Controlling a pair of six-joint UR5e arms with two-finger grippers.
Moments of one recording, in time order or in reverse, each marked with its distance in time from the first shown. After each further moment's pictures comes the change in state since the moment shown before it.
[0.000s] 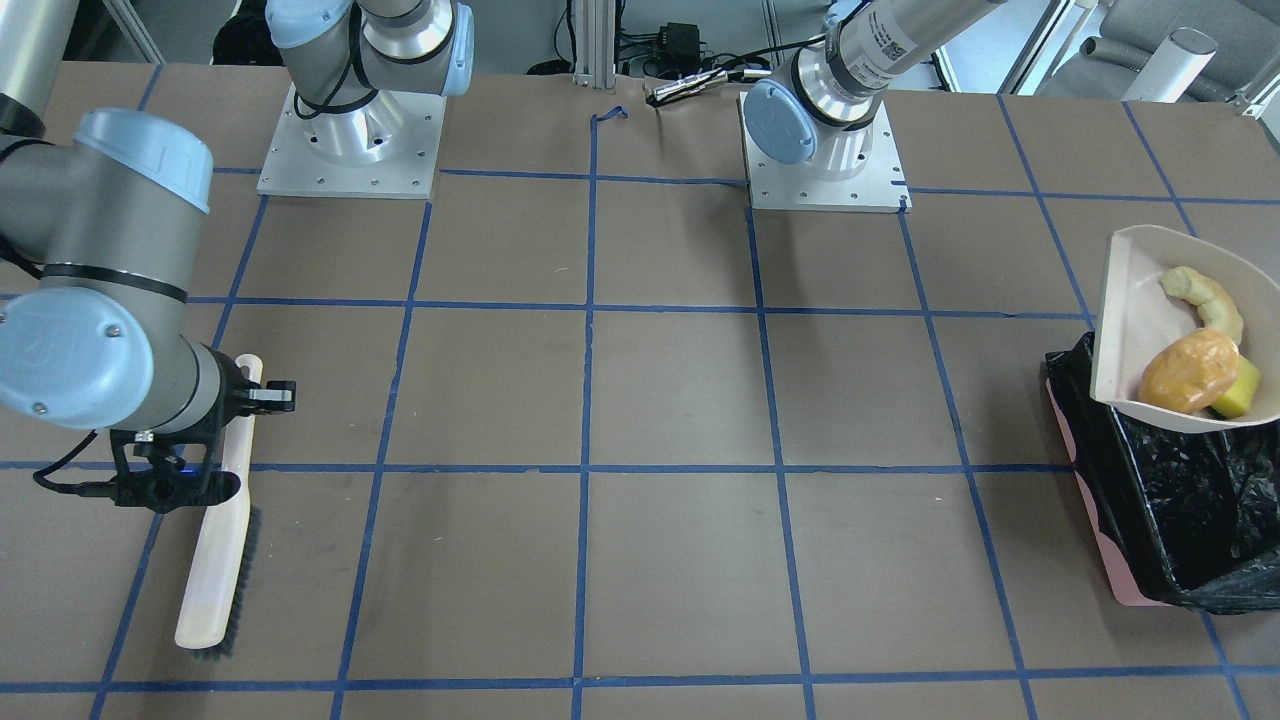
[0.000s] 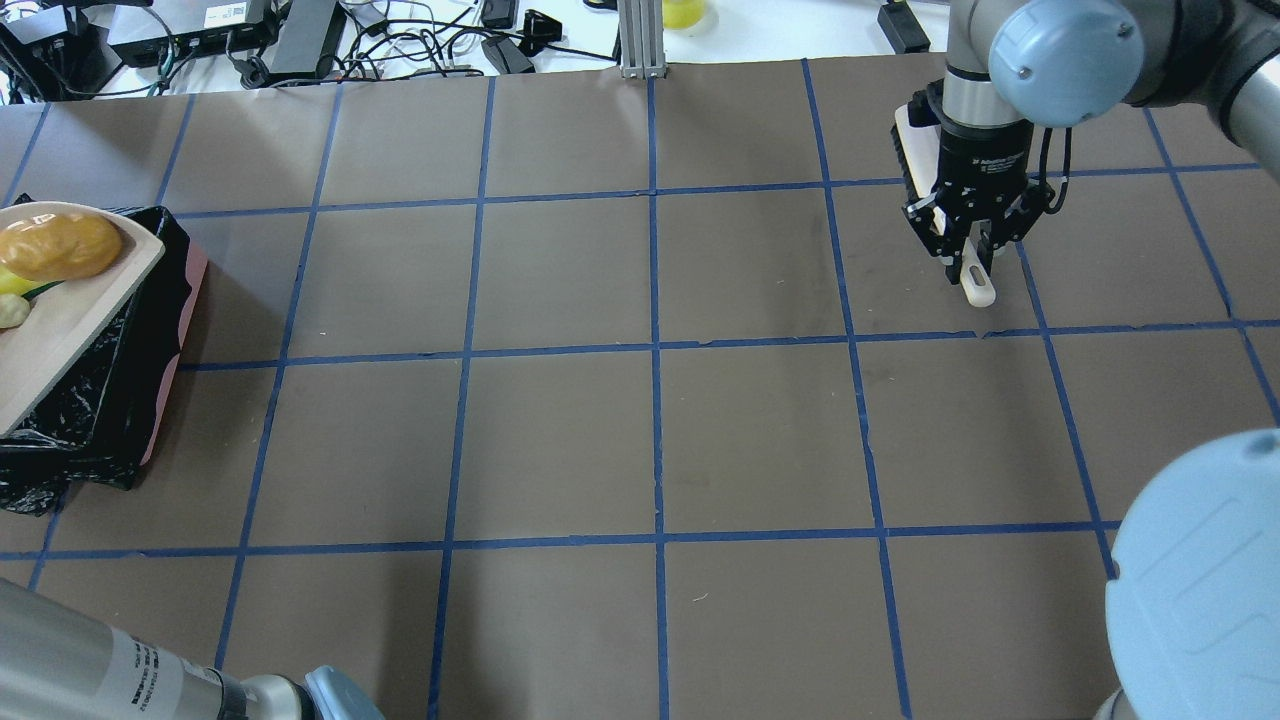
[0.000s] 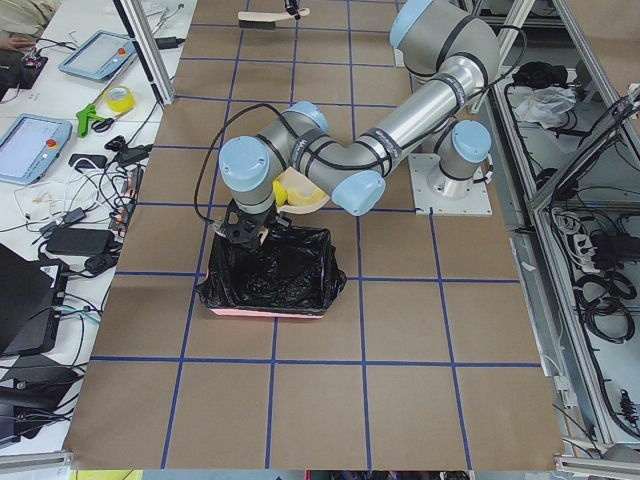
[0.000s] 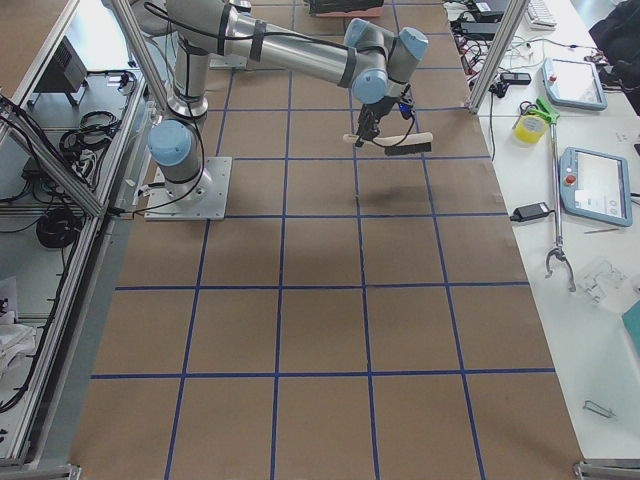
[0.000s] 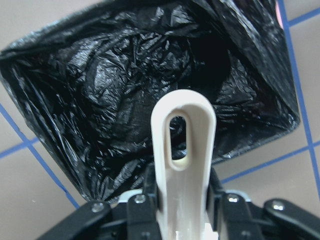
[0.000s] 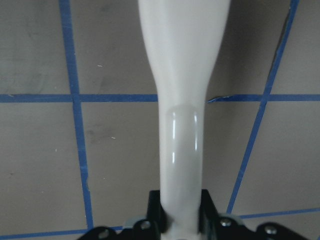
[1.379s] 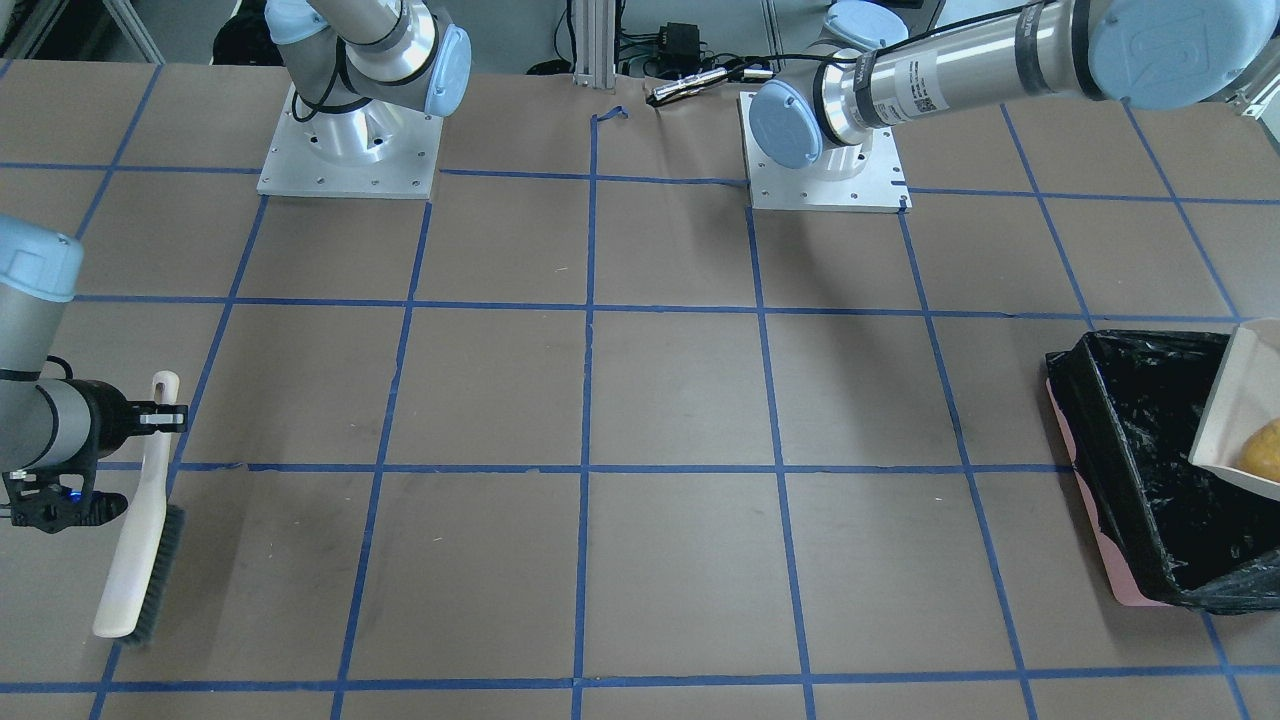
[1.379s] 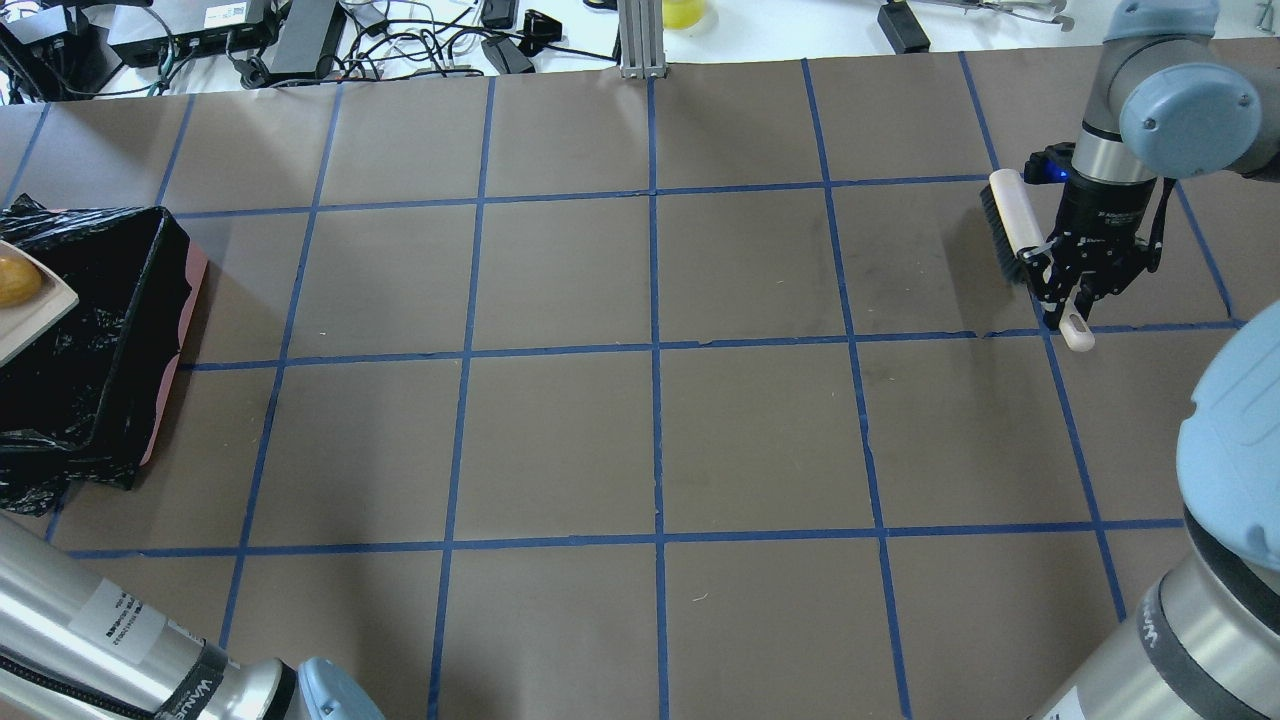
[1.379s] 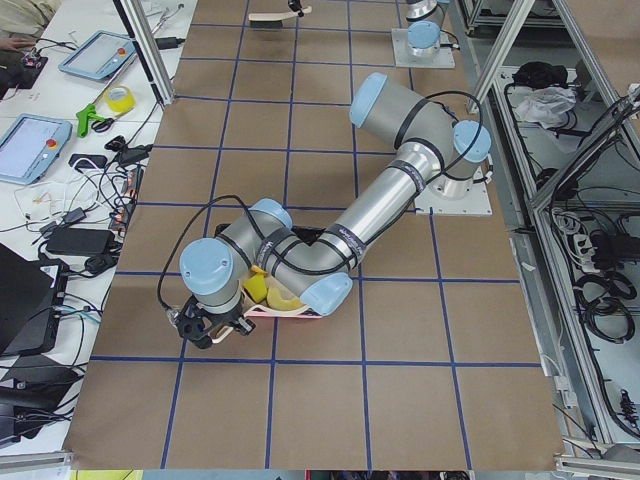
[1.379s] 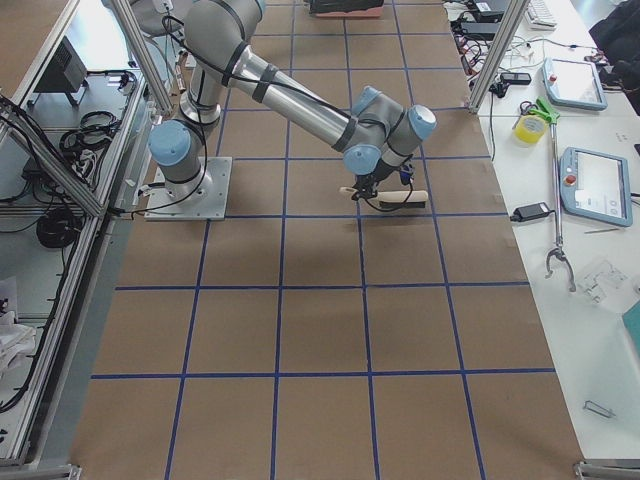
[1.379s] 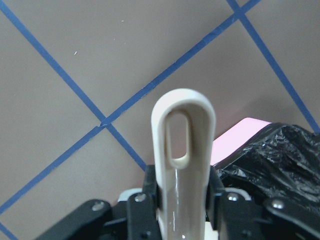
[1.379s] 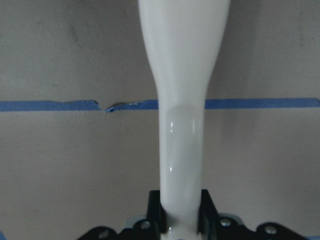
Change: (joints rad) left arm 0.029 -0.316 0.350 0.193 0.067 0.256; right arm -0.221 0.079 0.089 -0.086 -0.006 -0.186
